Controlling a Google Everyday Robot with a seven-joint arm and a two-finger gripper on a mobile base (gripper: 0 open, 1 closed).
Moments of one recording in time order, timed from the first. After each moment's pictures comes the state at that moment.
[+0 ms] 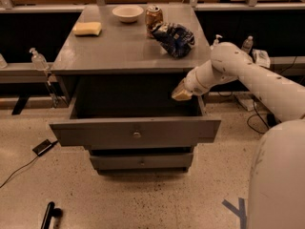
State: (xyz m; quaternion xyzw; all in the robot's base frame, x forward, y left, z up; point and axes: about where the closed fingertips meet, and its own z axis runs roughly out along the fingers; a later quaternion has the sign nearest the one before) arm 0.742 -0.113 0.692 -0.62 0.72 0.10 0.32
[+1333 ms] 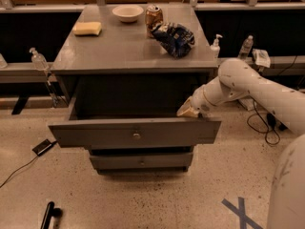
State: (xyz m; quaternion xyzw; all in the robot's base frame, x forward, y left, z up) arm 0.673 -0.129 0.645 -0.59 0.75 0.17 0.26
